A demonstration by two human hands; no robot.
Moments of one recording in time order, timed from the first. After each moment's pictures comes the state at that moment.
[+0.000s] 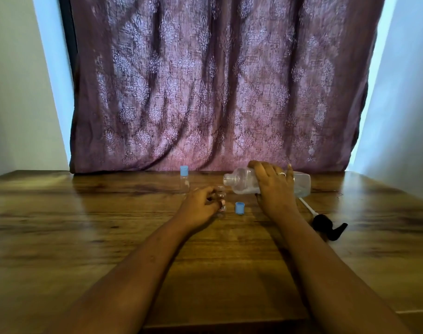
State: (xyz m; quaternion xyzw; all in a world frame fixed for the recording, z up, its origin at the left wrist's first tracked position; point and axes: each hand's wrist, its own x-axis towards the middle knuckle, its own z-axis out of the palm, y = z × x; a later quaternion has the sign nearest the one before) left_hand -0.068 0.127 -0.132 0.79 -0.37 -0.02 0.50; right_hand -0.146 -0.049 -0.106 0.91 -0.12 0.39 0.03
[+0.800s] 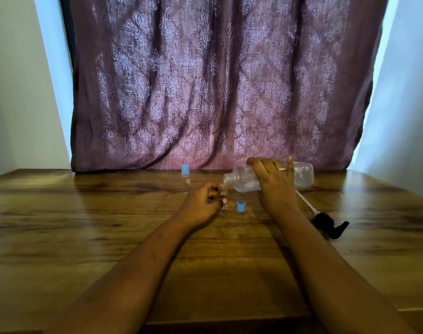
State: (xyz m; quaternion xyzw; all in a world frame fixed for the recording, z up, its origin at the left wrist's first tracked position) left_hand -0.070 0.128 -0.130 0.78 -0.35 -0.03 0.52; right_hand -0.147 -0.045 -0.104 0.89 -0.10 0.43 0.04
